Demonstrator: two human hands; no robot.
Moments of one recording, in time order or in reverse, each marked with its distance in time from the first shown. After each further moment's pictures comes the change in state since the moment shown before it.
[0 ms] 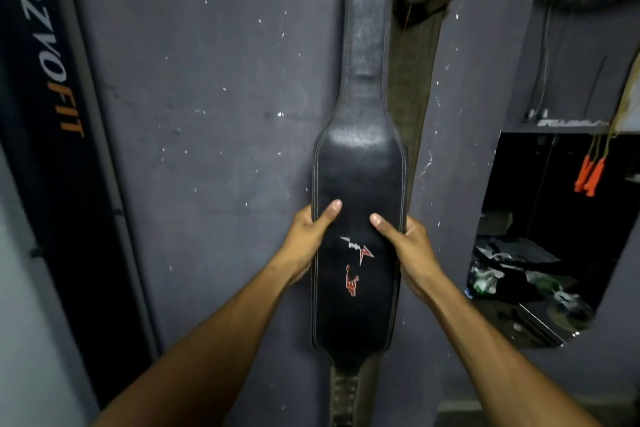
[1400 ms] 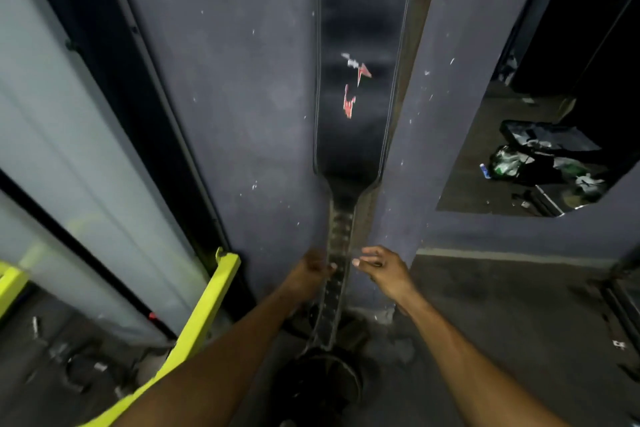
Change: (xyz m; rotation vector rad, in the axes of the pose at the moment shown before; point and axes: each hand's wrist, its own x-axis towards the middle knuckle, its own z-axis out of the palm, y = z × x) left_hand -0.316 -0.207 0.002 0.526 0.018 -0.578; right_hand -0.287 0.191 -0.071 -0.437 -0.194 0.704
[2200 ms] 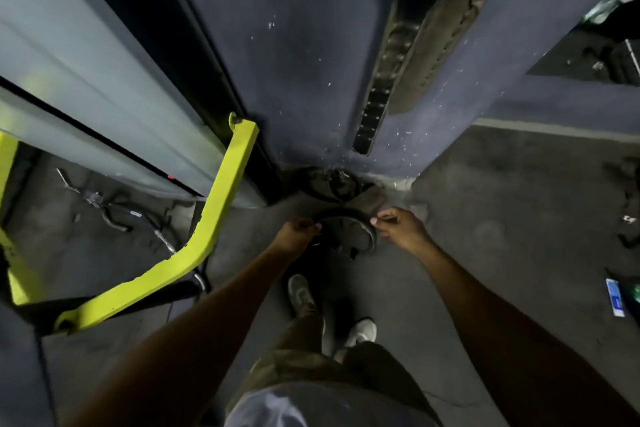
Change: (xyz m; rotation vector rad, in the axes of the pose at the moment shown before) left_hand -0.036 -0.219 -0.024 -0.110 -0.063 -0.561; right_hand 0.001 0.148 0.101 -0.240 -0.152 0.428
